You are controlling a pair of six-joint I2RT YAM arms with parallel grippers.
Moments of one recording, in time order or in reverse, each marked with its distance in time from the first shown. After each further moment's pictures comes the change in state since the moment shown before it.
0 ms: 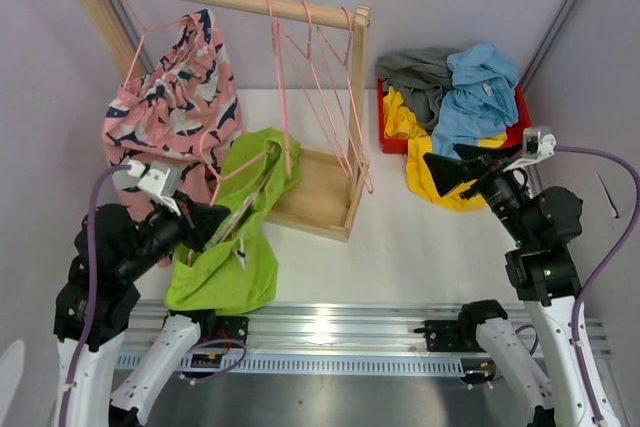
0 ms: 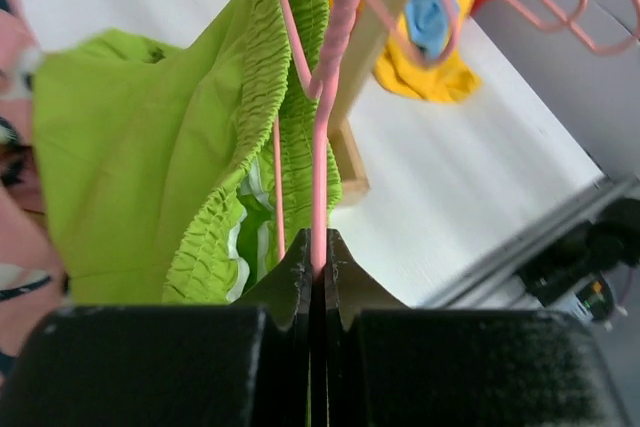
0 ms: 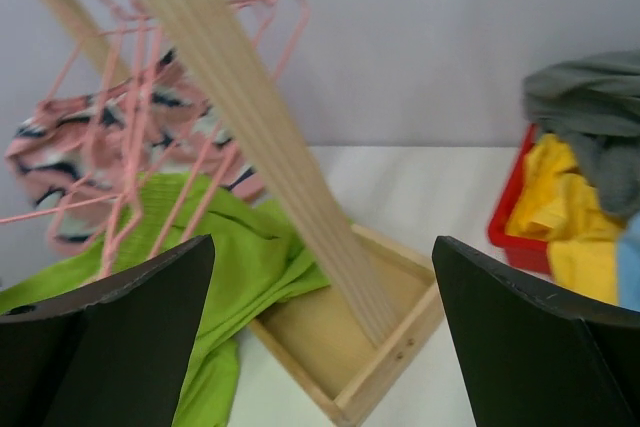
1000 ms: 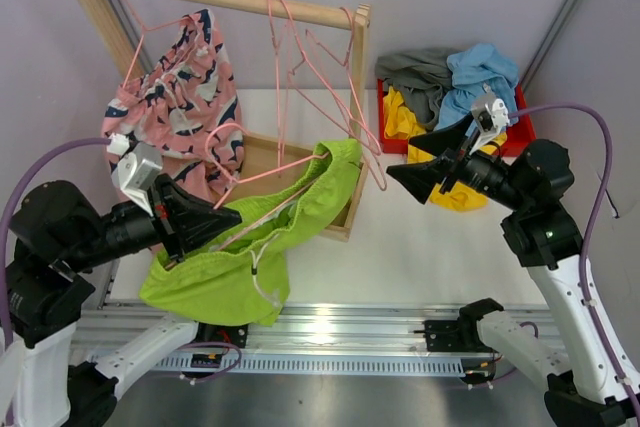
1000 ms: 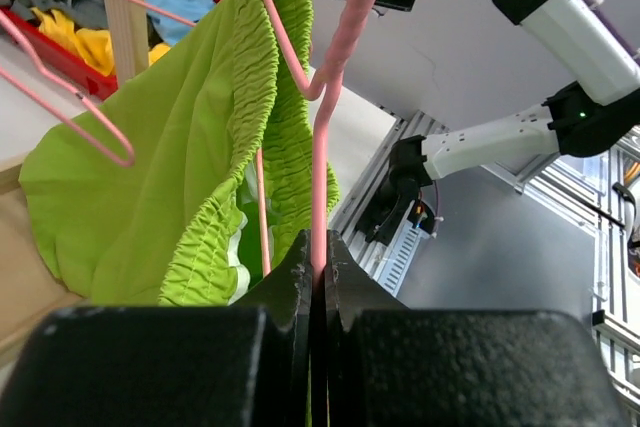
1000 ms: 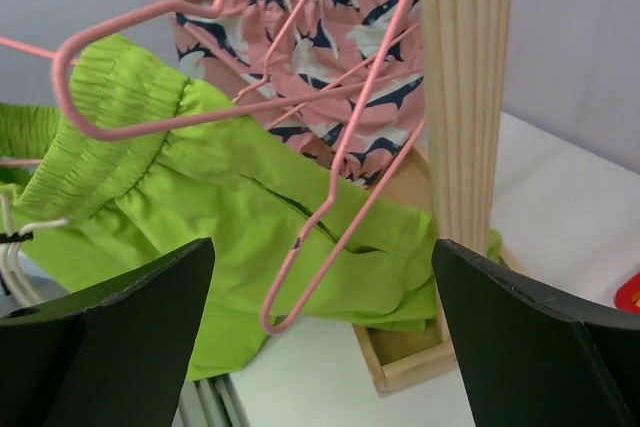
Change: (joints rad) left arm -0.256 0.216 0.438 -0.096 0.254 -0.037; right arm 0.169 0.238 0.286 -0.142 -0.315 -0.212
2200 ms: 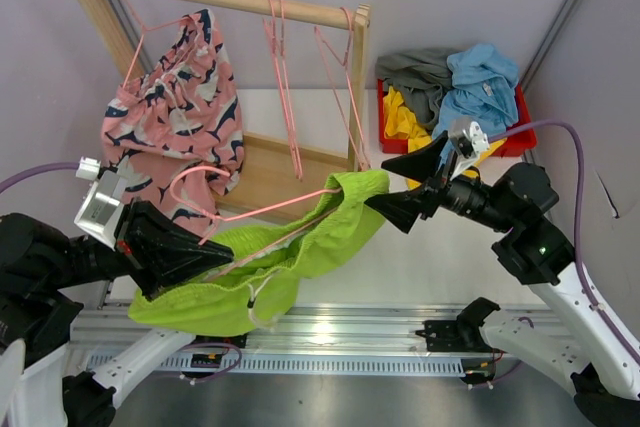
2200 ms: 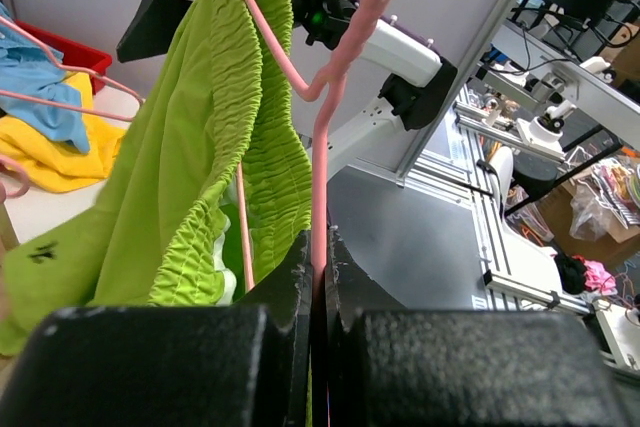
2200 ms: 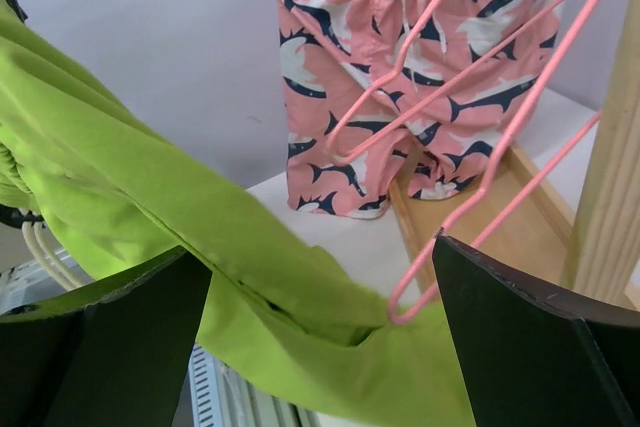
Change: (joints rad) left arm -0.003 -0.085 -0.028 0.187 0.274 -0.178; right arm 0.311 -0.055 -0.076 0.069 0.137 0.049
